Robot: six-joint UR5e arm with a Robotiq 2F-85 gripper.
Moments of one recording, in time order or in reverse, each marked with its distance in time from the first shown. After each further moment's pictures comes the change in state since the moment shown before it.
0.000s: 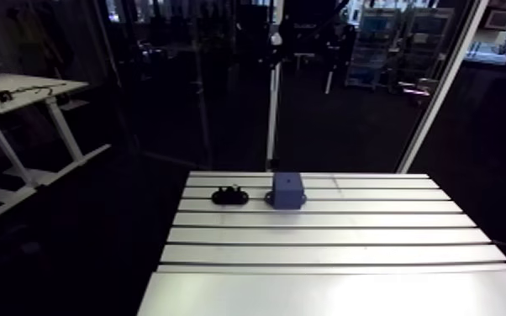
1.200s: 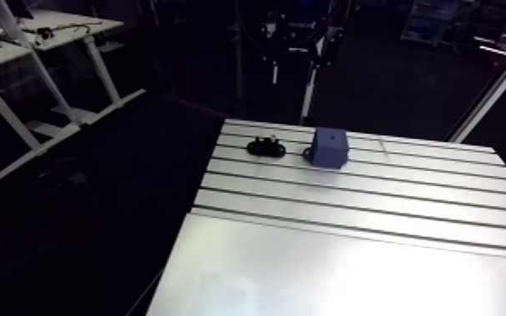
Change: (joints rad) arm 0.155 0.200 0.070 -0.310 0.012 0.083
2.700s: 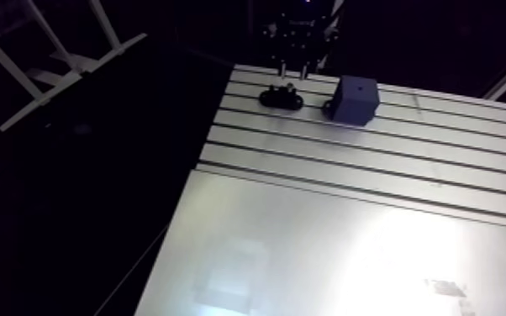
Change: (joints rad) arm 0.042 0.197 0.033 -0.156 -0.012 0.002
